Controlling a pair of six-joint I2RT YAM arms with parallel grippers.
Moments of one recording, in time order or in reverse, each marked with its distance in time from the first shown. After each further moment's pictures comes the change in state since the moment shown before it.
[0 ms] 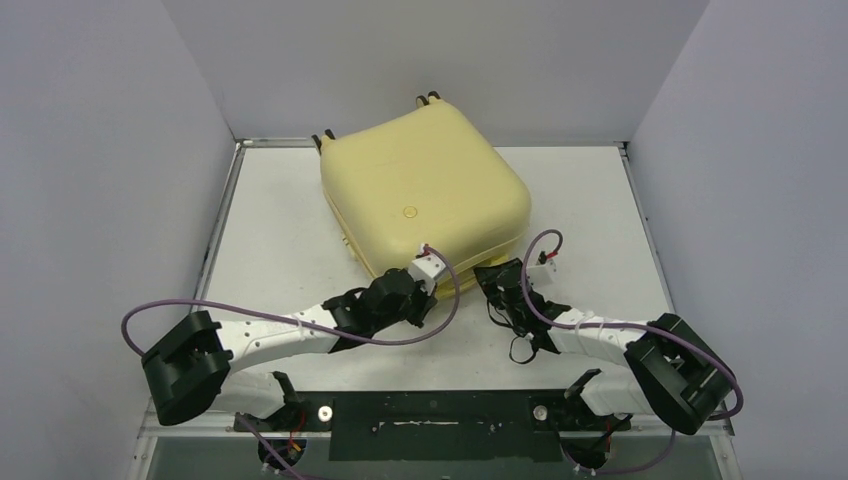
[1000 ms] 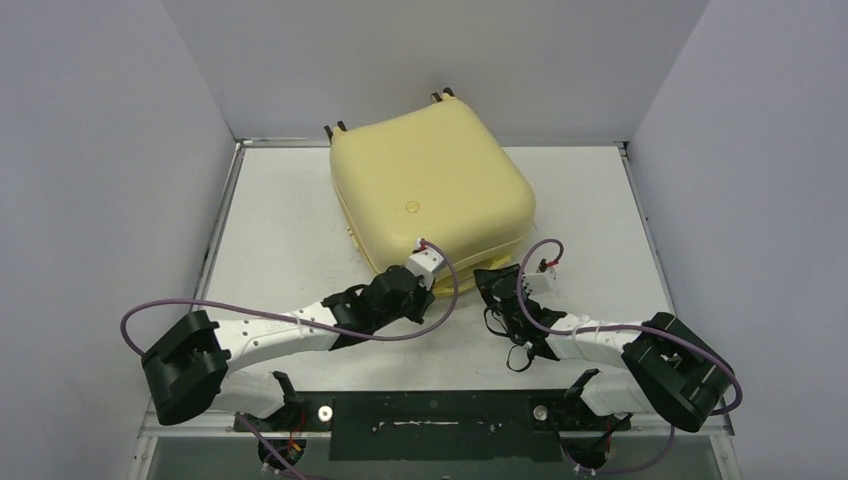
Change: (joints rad) left arm -0.003 0.042 0.063 -0.054 -0.047 -0.044; right arm 0.067 0.005 -0.041 0.076 0.150 0.063
